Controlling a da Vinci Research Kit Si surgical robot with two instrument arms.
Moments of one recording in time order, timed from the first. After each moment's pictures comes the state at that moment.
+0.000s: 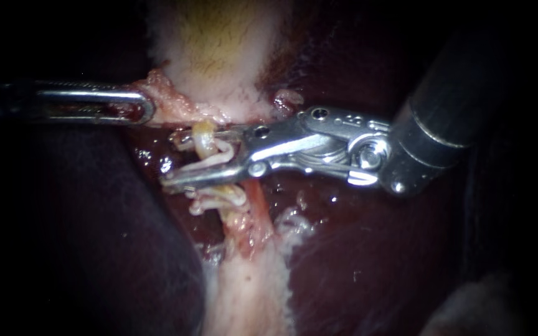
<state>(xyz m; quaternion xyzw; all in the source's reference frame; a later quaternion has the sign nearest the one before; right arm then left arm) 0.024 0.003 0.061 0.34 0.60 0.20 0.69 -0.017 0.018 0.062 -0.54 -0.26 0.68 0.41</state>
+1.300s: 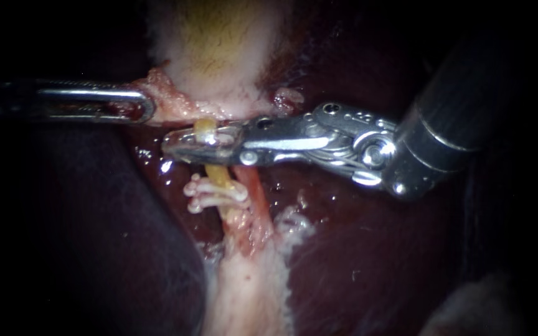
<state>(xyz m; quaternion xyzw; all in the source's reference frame) 0.023 0.003 0.062 0.40 0.55 0.23 0.69 -0.017 0.018 0.062 -0.54 -0.26 0.68 0.41</state>
